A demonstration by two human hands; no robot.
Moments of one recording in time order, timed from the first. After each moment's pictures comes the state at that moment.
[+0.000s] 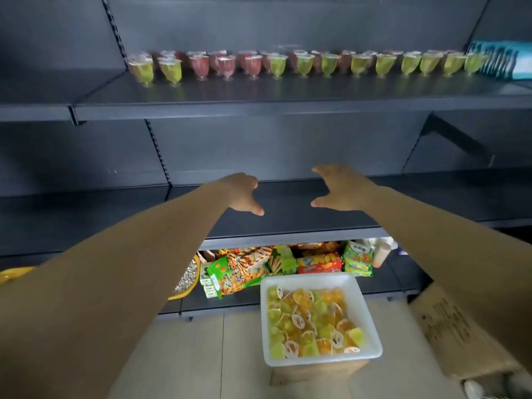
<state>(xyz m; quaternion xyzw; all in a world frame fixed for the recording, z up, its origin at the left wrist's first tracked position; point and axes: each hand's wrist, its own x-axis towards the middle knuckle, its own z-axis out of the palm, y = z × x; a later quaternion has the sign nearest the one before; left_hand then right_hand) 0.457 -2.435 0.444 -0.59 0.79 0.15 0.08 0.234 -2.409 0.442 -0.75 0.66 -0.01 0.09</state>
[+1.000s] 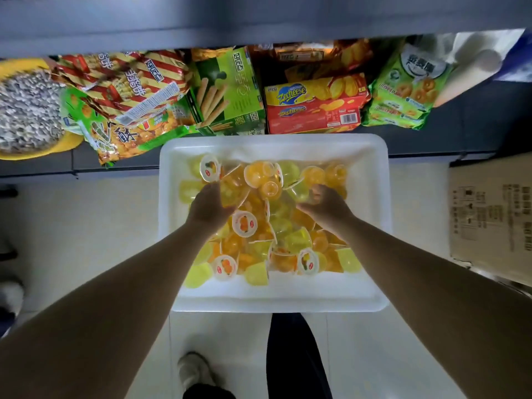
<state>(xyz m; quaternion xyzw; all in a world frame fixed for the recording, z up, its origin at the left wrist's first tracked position) 0.294 -2.493 -0.180 -0.72 0.58 0.36 0.13 0.066 -2.478 -0.206 -0.47 0.73 0.03 0.50</state>
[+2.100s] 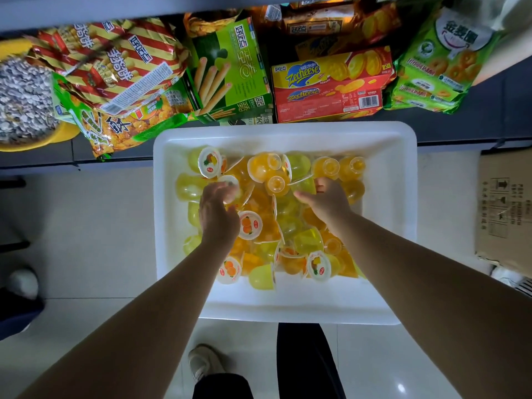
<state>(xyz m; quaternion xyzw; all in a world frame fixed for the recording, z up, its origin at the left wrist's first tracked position) 0.275 -2.462 -0.216 -0.80 0.50 0.33 -0.10 0.082 -2.484 -0.272 -0.33 0.77 -0.08 0.54</state>
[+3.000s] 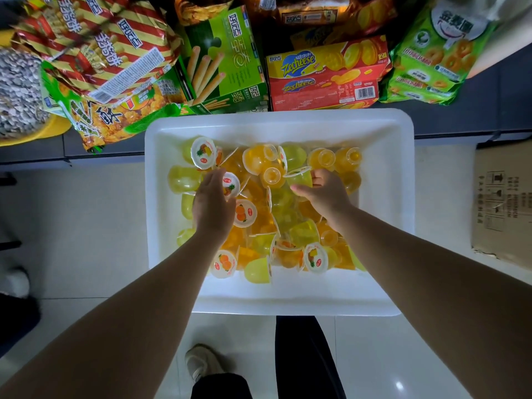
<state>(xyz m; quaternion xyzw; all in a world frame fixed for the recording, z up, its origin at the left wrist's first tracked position) 0.281 -2.466 -0.231 -0.77 0.59 0.24 -0.08 0.077 -2.477 -0.267 -0.35 0.74 -0.13 0.55</state>
